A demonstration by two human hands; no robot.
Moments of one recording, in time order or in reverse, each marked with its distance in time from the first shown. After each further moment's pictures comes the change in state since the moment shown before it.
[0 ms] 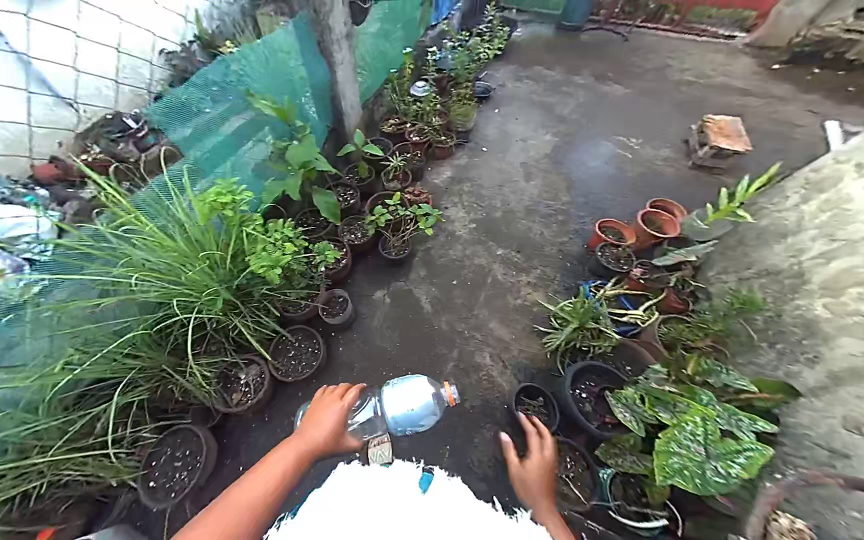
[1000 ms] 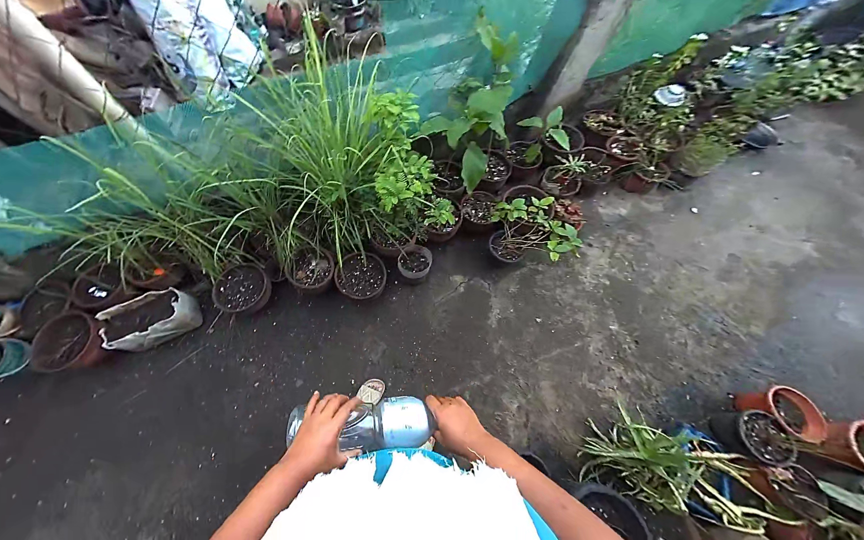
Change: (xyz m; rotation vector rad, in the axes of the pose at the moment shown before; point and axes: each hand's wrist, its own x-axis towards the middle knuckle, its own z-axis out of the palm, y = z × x) left_hand -0.093 0.080 0.156 -0.439 0.430 -0.503; right_hand 0.096 -0.120 0.081 -0.808 -1.375 -0.887
